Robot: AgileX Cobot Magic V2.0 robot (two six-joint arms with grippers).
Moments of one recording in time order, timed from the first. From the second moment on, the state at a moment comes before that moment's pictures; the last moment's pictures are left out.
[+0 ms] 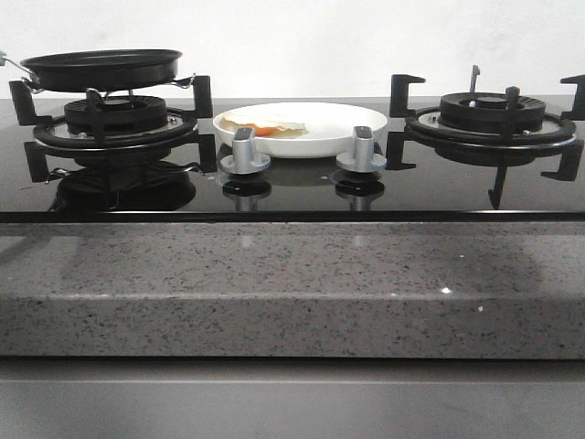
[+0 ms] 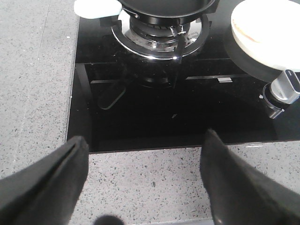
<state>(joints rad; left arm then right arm) -0.16 0.71 -0.88 -0.04 0.87 -0.03 0.23 1.27 -1.34 0.23 1.13 0.11</state>
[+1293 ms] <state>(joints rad) -0.16 0.71 -0.88 -0.05 0.87 -0.03 0.23 0.55 -0.72 0.18 1.03 0.10</state>
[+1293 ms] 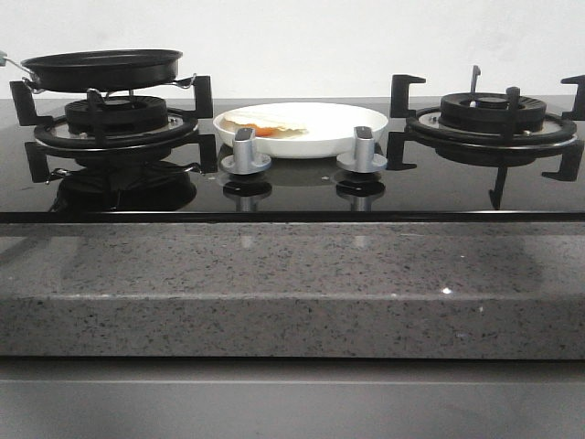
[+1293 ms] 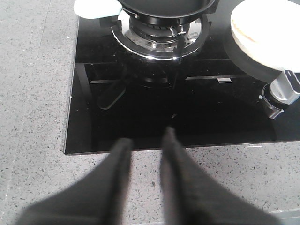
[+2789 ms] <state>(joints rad) -0.05 -0.01 0.01 -0.05 0.01 -0.03 0.23 0.55 -0.72 0.17 1.04 0.10</state>
